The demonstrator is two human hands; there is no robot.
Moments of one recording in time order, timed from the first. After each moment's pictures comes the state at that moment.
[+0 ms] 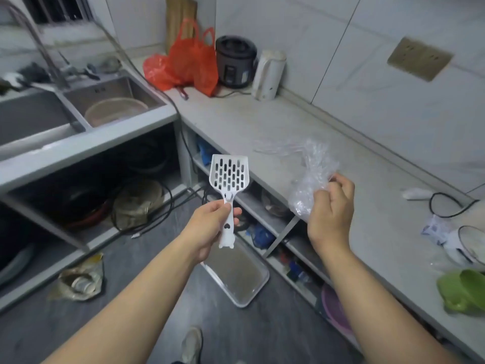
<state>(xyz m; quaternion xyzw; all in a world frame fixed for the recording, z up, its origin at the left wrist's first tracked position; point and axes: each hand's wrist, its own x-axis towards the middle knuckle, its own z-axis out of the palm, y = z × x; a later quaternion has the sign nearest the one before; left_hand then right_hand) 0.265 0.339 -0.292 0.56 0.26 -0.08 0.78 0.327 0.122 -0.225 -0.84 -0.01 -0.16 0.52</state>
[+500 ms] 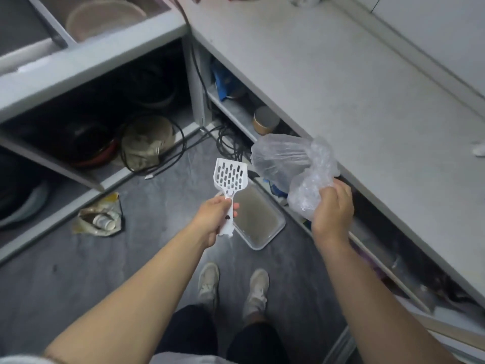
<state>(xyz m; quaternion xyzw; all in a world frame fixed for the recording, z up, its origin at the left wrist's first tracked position) 0.255 0.369 -0.443 0.50 0.44 -0.16 0.73 0.321 0.163 -0.369 -0.82 0.18 0.00 0.54</state>
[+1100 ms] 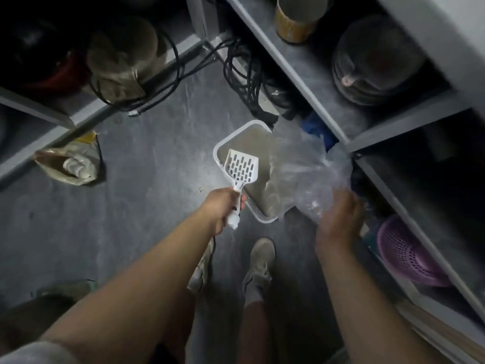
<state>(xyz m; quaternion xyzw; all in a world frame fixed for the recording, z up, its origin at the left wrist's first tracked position) 0.301 0.293 -0.766 0.44 0.55 -0.23 0.67 0.367 0.096 -0.687 -0.78 0.30 0.10 0.54</state>
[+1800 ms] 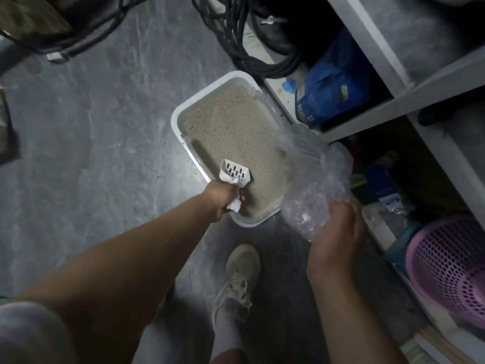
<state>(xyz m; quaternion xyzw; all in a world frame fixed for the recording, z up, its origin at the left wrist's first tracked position) 0.348 0.222 -1.043 0.45 0.57 -0.25 0.64 0.374 0.046 -0.895 -0.74 0.29 0.12 0.59</state>
